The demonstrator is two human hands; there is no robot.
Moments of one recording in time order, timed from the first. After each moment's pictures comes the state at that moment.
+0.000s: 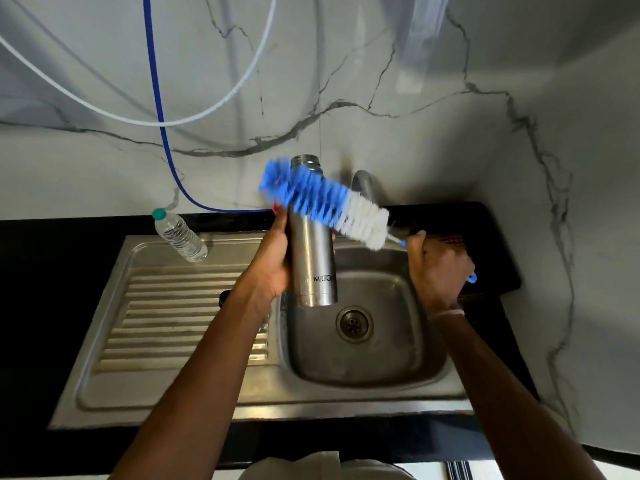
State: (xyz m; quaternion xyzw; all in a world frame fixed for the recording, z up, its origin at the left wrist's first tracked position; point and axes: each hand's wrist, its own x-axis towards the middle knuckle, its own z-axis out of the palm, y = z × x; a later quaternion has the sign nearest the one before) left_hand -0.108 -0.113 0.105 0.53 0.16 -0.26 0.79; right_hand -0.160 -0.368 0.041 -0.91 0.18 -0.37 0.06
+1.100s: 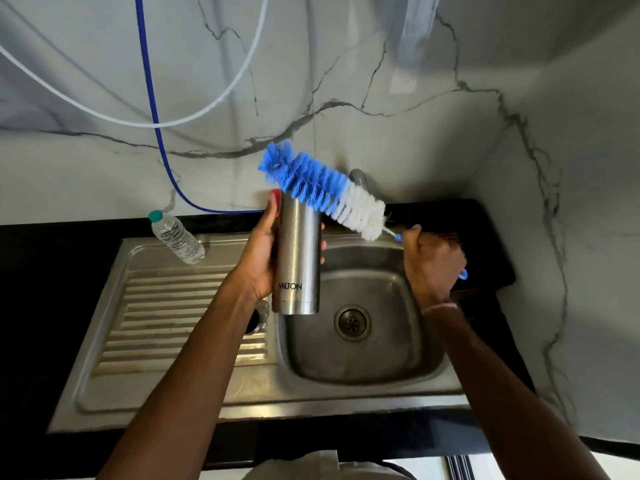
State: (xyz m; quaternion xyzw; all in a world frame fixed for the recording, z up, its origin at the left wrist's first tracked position) left_hand -0.110 -0.102 0.111 0.49 0.08 -0.30 0.82; right_hand -0.159 -0.359 0.056 -0.89 0.21 -0.40 0.12
